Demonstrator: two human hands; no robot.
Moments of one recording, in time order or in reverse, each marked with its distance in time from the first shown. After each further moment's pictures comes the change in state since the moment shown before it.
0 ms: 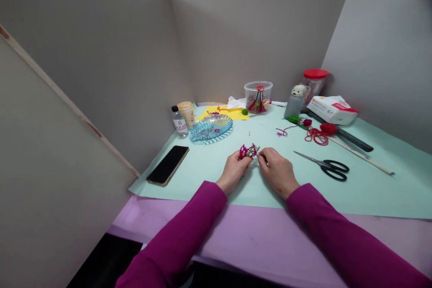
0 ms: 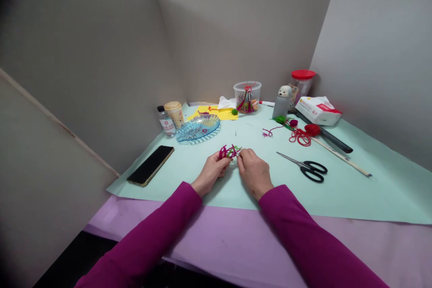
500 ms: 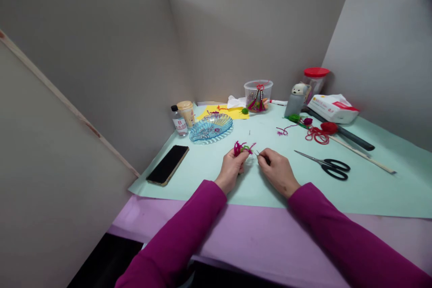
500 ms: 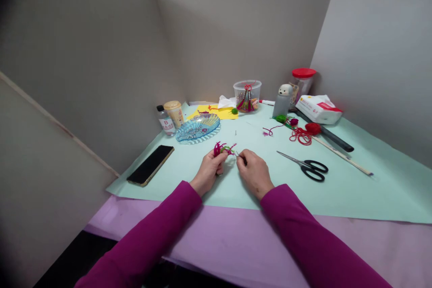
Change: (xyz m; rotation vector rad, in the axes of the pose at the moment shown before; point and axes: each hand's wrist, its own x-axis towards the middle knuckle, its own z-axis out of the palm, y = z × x) left_hand 0.006 -0.006 -0.003 -0.146 0.091 0.020; right_hand 0.000 0.002 0.001 0.279 -0.023 0.089
